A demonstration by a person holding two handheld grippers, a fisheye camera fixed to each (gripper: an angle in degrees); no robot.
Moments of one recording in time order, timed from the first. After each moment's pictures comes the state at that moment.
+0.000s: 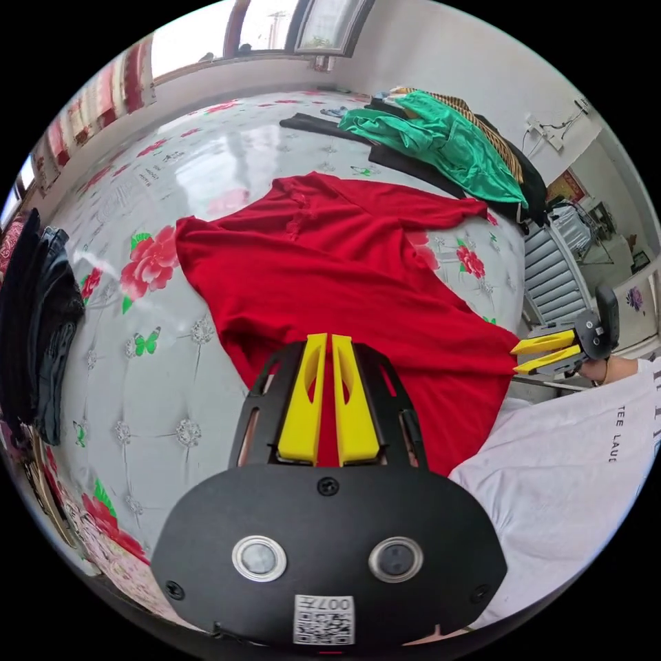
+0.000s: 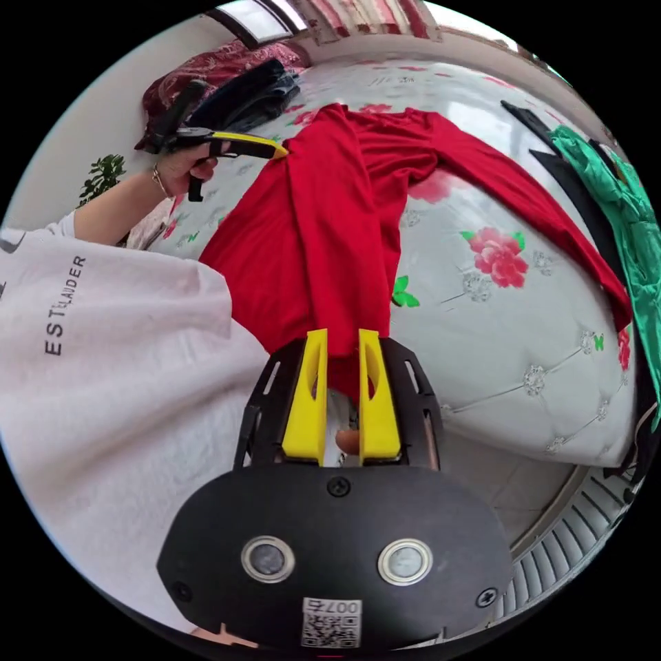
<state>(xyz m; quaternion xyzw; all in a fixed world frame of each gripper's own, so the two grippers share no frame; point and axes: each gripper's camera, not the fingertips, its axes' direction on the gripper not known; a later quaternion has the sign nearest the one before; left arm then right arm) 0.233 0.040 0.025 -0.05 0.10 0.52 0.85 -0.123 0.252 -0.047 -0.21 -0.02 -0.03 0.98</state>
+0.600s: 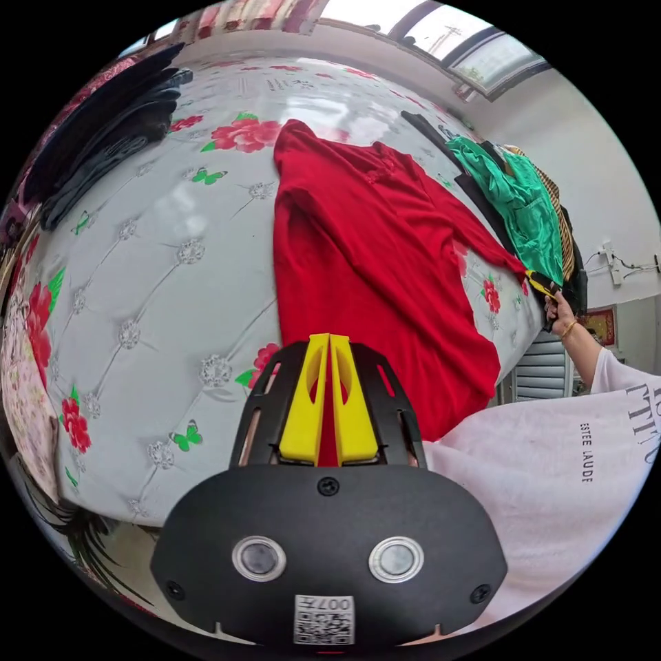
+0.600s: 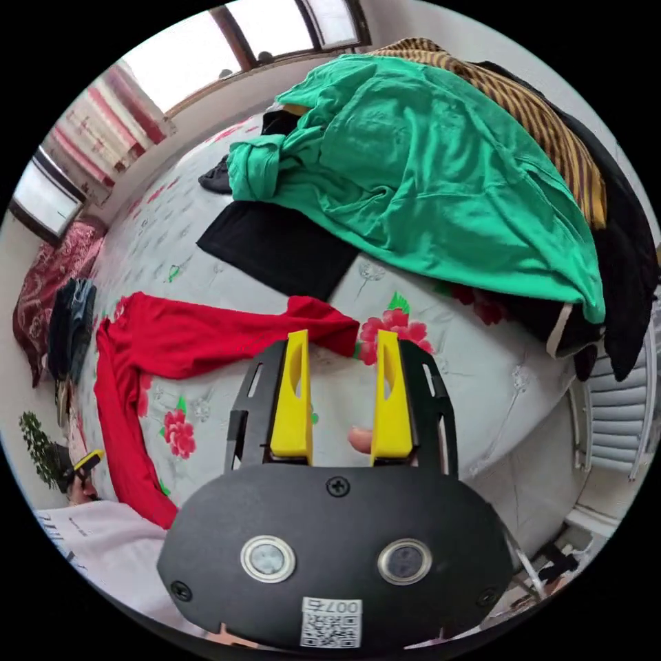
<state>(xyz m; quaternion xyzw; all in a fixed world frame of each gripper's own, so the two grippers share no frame) 0.137 0.071 0.016 -0.08 0.11 0.26 0.96 0.241 0.174 -0.127 -0.08 0.20 0.20 0.96</state>
